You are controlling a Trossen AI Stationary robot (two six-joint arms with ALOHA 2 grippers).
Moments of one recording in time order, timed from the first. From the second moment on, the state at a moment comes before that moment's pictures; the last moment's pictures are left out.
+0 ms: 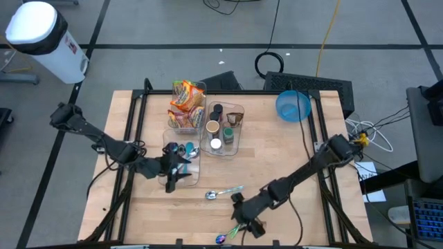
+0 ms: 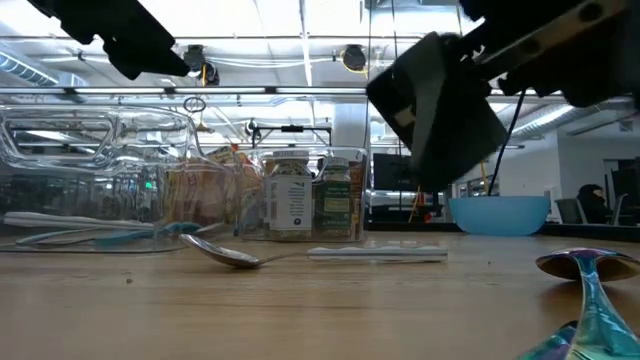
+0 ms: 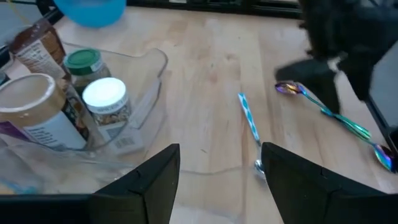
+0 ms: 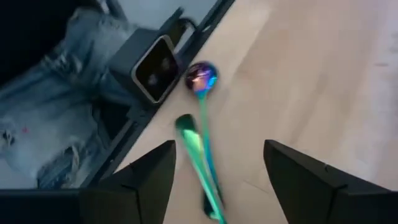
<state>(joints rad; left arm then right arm) -0.50 1.05 0.63 -0.14 -0.47 -0.36 0.56 1.93 1.11 0.14 -0.13 0.15</state>
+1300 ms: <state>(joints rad) -0.47 1.05 0.63 -0.05 -0.47 -0.48 0.51 2.05 1.27 0.07 0.26 0.07</state>
